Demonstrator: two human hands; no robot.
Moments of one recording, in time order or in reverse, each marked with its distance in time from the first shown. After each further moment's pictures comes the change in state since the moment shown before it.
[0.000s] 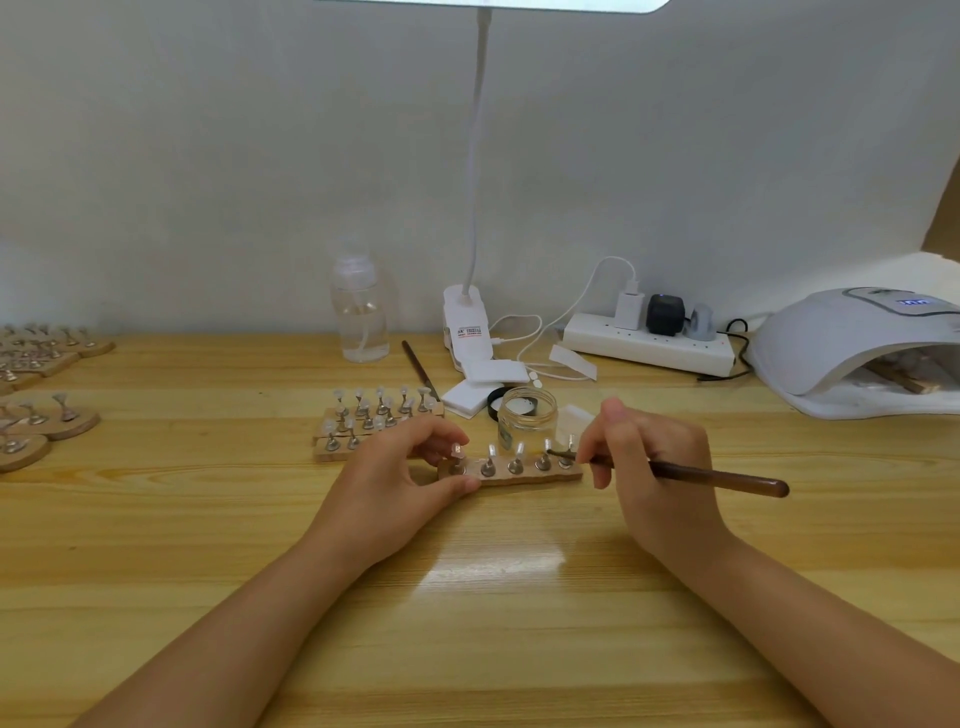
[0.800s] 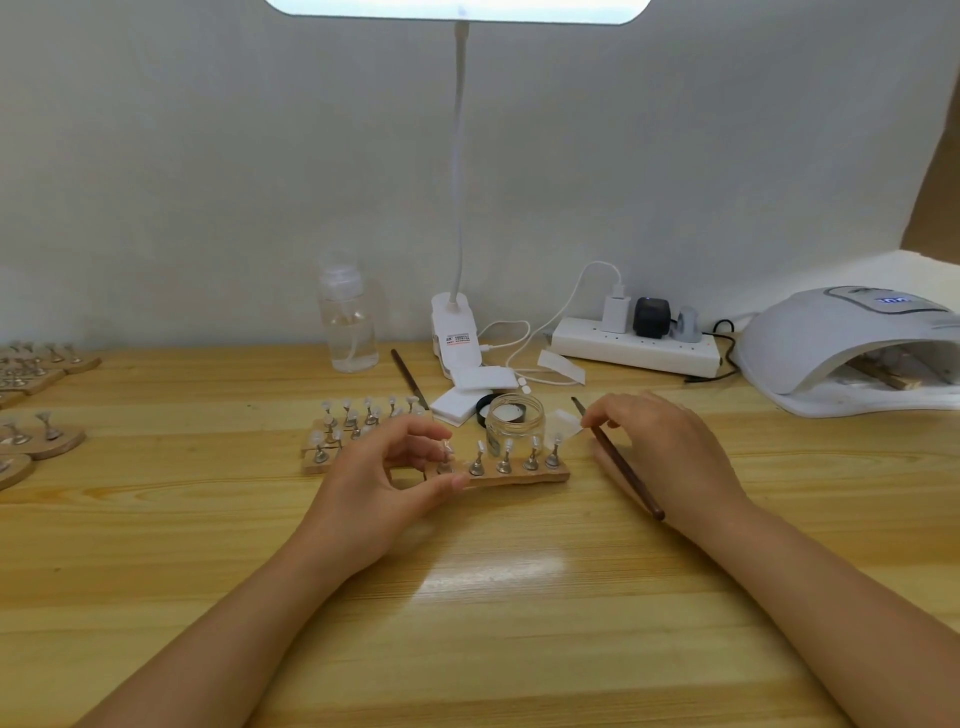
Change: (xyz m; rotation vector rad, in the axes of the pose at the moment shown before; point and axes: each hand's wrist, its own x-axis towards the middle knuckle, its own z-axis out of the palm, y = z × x) left_hand -0.001 0.006 -0.002 -0.108 0.056 -0.041; right_hand 0.016 0.027 -0.031 -0.728 -0.419 0.096
